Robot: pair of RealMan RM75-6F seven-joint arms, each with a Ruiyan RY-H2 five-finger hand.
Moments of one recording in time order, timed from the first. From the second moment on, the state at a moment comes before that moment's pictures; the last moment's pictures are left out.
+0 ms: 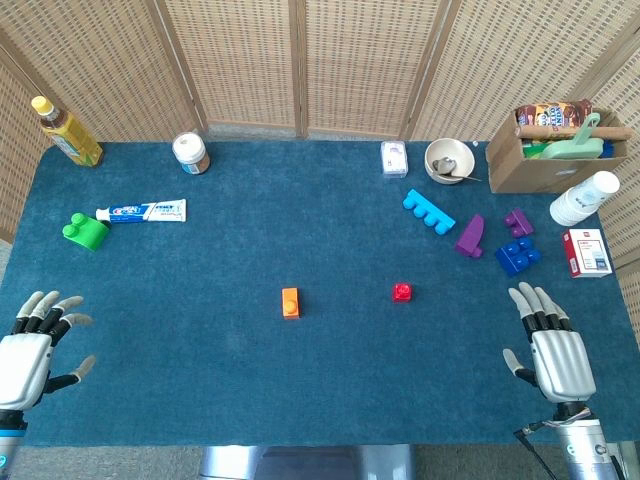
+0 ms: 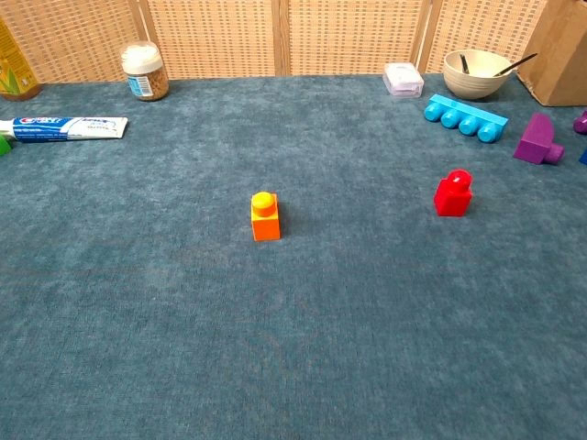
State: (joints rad) left arm -0.05 -1.09 0.00 -1.80 1.55 1.49 0.09; right arm 0.10 -1.21 0.06 -1.70 -1.52 1.47 -0.16
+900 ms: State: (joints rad) left arm -0.03 -1.05 0.02 -1.84 1.60 1.55 0.10; right arm 0.15 -1.23 0.07 -1.70 -1.55 1.44 -0.07
